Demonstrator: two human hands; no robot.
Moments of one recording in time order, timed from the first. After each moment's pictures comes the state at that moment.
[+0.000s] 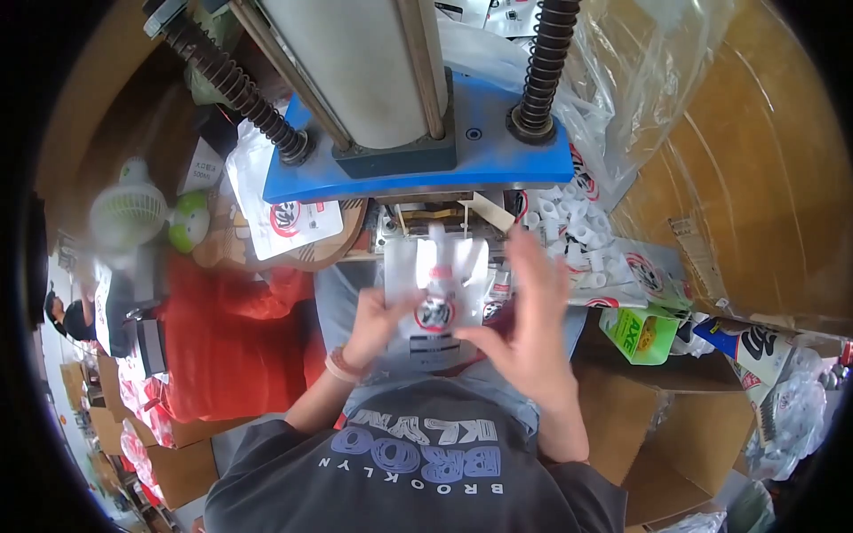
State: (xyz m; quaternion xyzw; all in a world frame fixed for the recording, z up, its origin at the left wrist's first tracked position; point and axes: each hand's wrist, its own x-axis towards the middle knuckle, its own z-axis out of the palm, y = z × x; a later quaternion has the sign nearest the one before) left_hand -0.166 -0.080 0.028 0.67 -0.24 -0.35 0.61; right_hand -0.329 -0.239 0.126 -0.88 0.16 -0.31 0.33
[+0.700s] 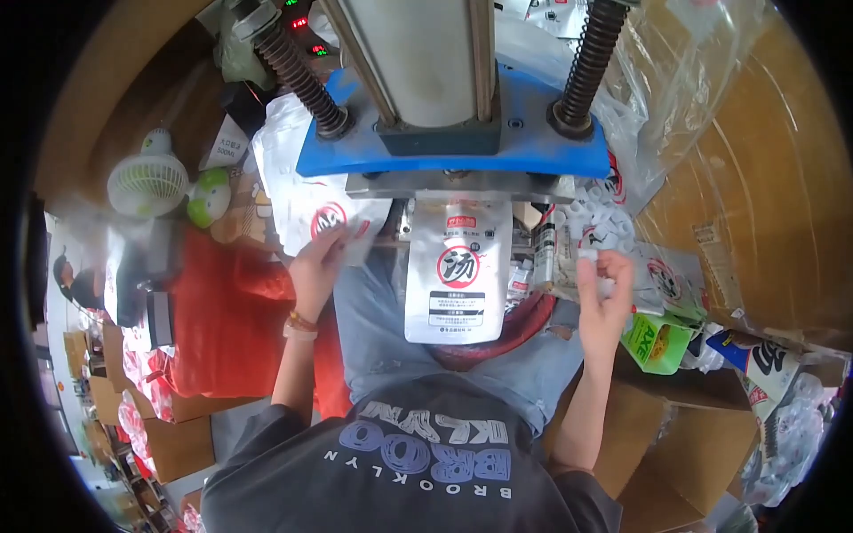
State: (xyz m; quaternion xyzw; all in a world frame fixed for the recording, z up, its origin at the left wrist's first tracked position) left_hand -0.055 -0.001 0.020 0.87 -0.39 0.10 0.30; right_hand -0.349 -0.291 0.058 -0.70 0.32 -0.42 0.48
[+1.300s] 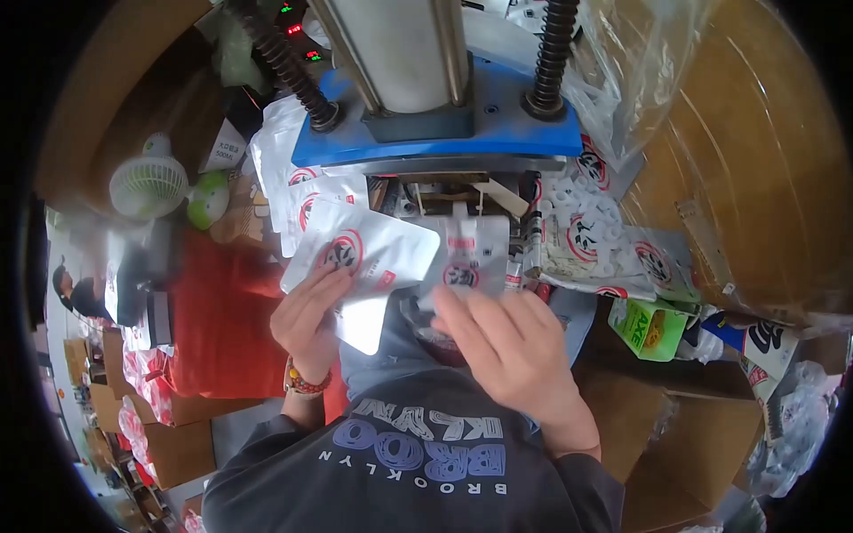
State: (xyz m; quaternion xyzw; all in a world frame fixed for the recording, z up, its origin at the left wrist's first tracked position) left_hand -0.171 -0.018 0.128 0.76 -0.49 0.25 0.34; right_hand -0.330 -0.208 0.165 -0.91 -0.01 -0.40 0.10
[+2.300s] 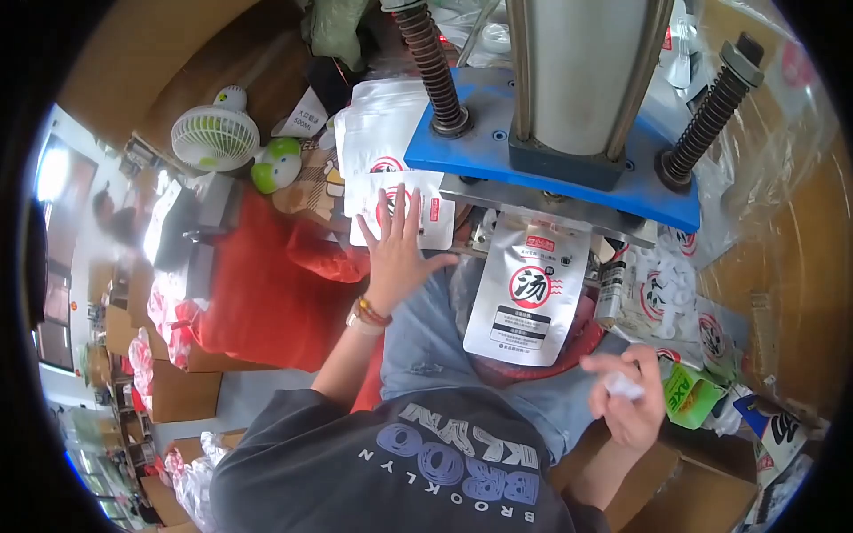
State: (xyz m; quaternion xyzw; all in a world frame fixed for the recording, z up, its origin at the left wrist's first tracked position) left_hand -0.092 -0.039 0.052 0.92 -0.31 0.20 0.07; right_hand -0.385 -0.256 0.095 -0.47 0.02 -0.18 0.86
